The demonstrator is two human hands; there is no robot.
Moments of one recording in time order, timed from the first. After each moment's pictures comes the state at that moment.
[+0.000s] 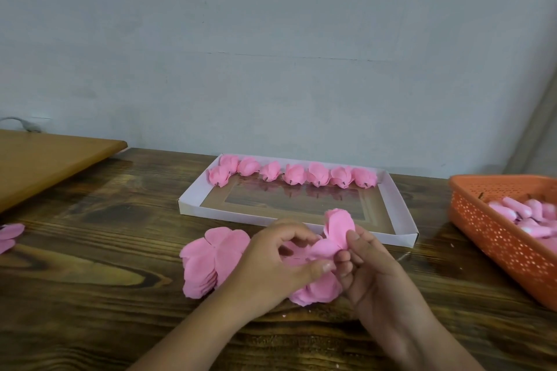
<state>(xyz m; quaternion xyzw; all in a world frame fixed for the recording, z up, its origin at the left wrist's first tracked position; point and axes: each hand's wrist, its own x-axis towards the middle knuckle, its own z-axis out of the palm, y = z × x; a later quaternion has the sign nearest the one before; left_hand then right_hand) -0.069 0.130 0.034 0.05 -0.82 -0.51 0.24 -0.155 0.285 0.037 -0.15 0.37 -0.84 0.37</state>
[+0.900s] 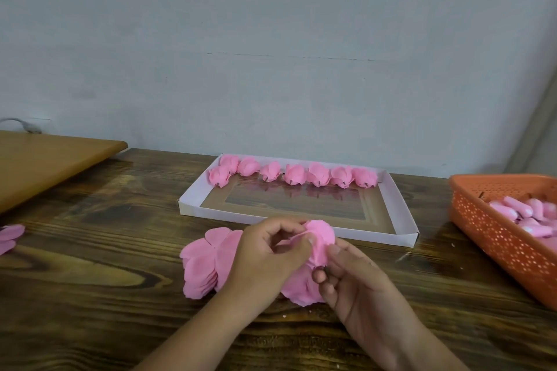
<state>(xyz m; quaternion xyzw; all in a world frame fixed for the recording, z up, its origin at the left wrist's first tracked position) -0.071 0.136 0.036 0.08 -0.72 -0.60 0.33 -0.143 0.277 0.033 -0.20 0.41 -0.79 0.41</state>
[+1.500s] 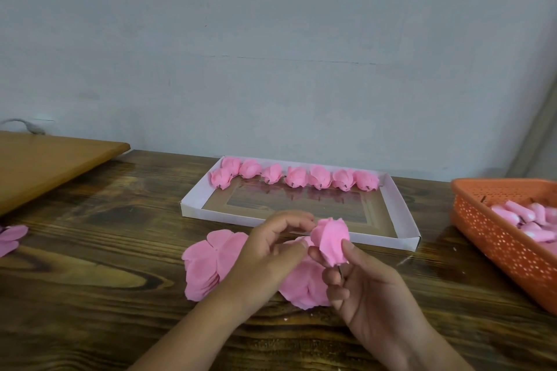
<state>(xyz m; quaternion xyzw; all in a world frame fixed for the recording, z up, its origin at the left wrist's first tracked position) -0.066 0.129 0.041 0.03 -0.73 -0.63 0.27 -0.151 0.281 0.036 -0.18 0.36 -0.80 0.45</state>
